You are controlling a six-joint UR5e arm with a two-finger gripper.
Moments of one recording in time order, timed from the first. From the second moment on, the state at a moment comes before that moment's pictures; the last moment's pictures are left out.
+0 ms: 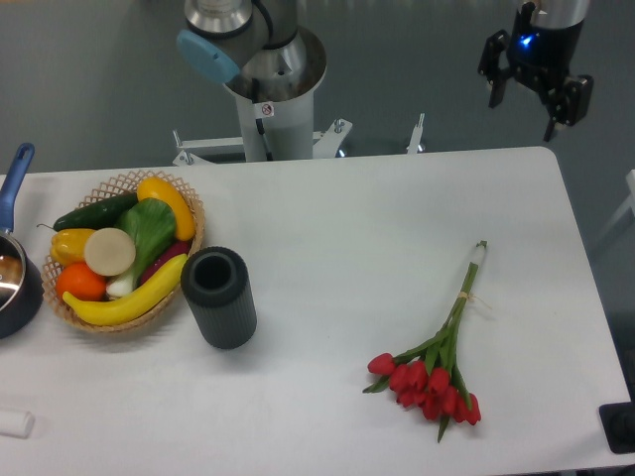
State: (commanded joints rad) arm 2.99 -1.62 -1.59 -1.36 1.49 1.86
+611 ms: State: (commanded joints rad) arm 2.97 -1.62 -1.65 -1.30 1.42 1.67
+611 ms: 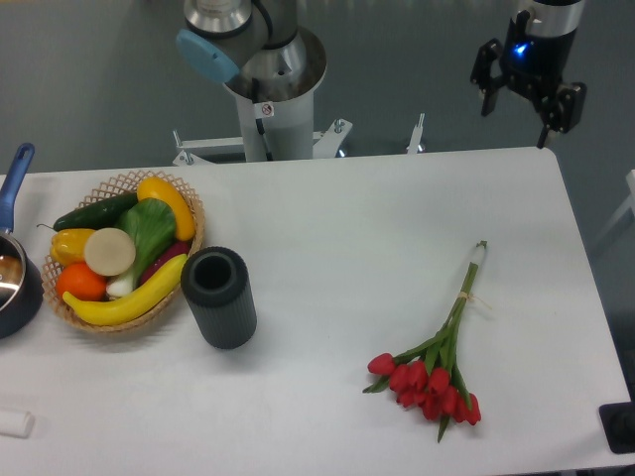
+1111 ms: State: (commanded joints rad) arm 2.87 -1.69 -1.77 -1.10 1.41 1.40
